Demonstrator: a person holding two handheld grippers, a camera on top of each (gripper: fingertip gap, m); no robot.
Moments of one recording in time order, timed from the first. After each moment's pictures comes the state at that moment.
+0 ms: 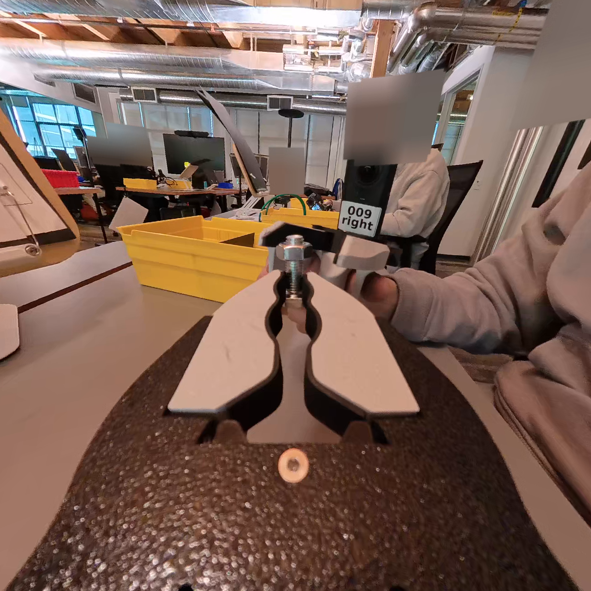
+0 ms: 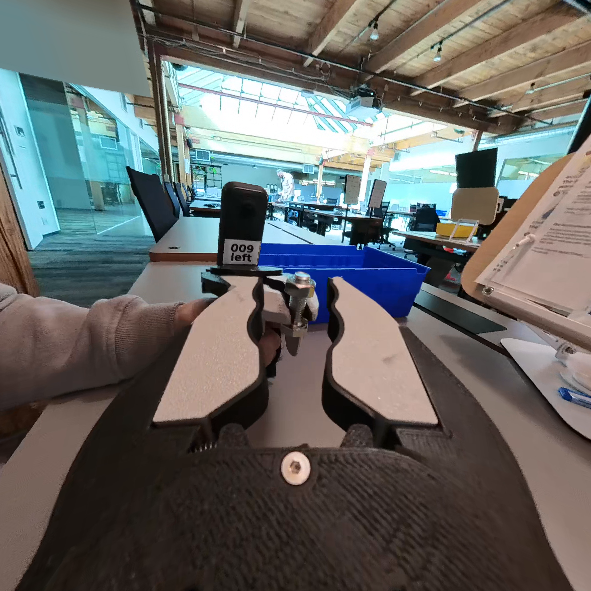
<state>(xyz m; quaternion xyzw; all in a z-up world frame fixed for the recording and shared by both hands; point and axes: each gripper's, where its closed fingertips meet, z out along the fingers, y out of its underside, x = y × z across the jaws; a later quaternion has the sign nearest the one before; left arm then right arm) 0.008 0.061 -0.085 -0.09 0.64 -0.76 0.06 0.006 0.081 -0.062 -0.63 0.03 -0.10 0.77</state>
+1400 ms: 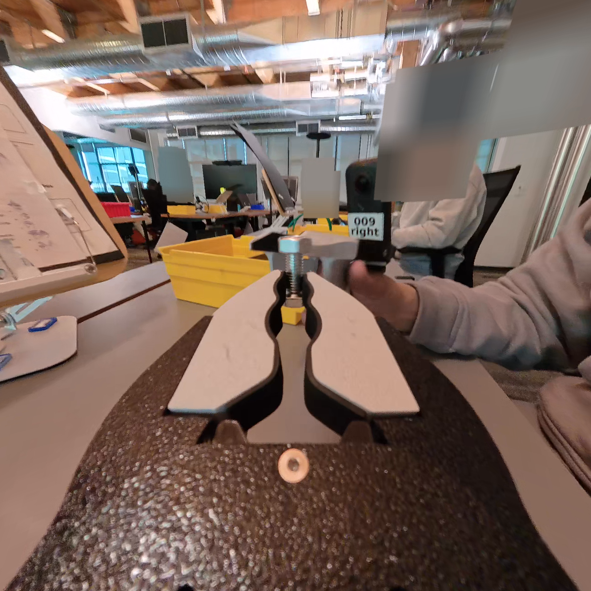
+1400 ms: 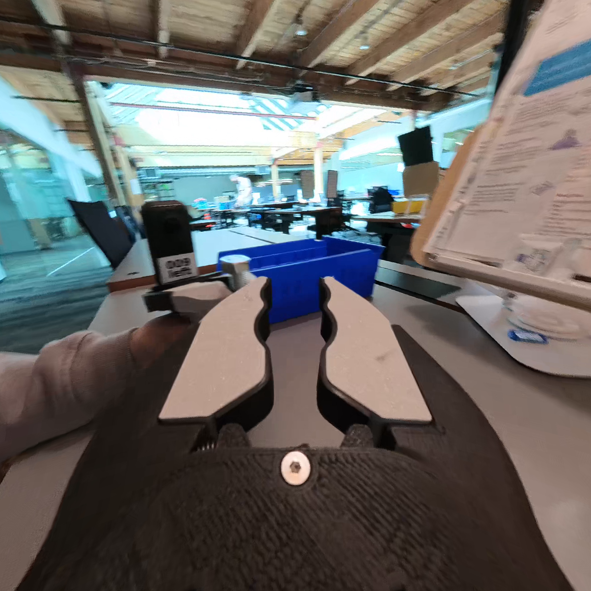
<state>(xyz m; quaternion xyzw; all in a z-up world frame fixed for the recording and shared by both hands) 0.012 0.075 -0.075 -0.11 0.61 -0.77 0.12 0.041 0.063 -0.062 -0.61 0.14 -0.12 0.77</state>
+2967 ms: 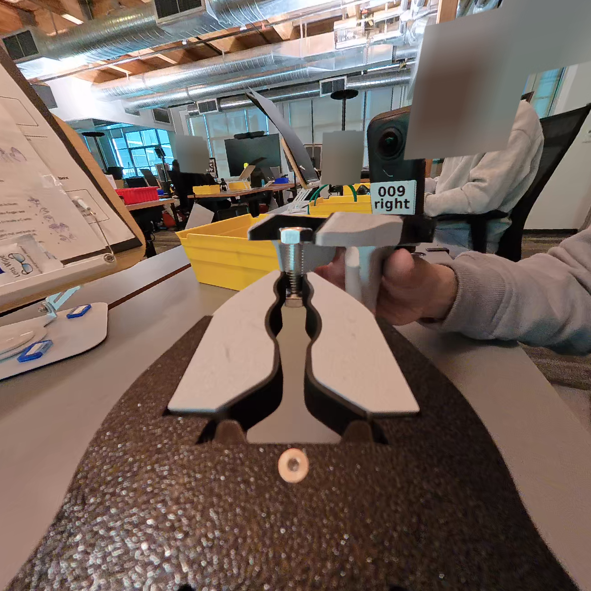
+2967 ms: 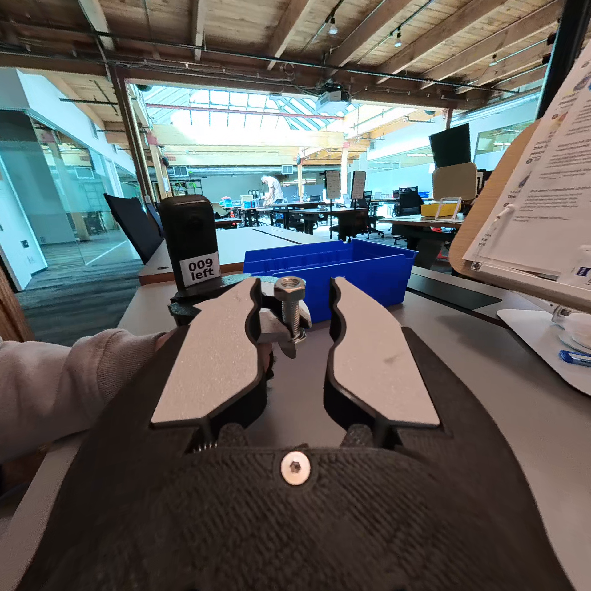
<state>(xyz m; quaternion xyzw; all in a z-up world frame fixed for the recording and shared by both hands) 0.016 0.060 -0.088 -0.11 0.65 -0.73 0.17 0.018 0.080 -0.059 -0.62 0.11 -0.09 0.77</state>
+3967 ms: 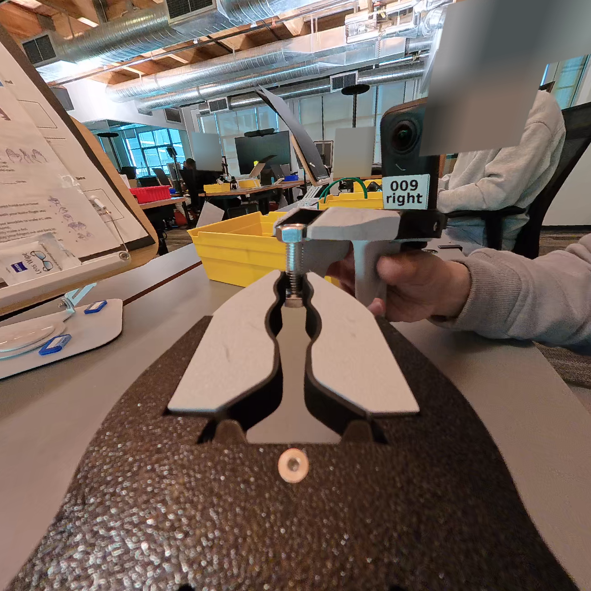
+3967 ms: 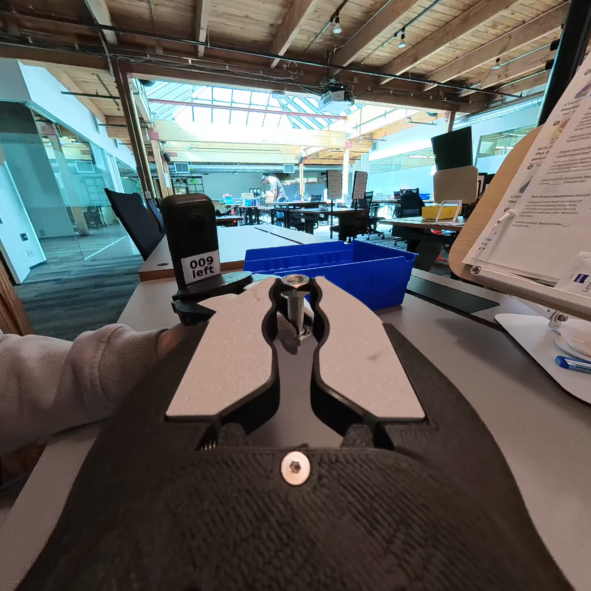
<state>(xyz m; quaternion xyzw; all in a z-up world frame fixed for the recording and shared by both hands) 0.020 0.064 -0.089 -0.12 0.65 -0.72 0.19 0.017 0.079 -0.058 -0.62 0.10 -0.09 0.77</state>
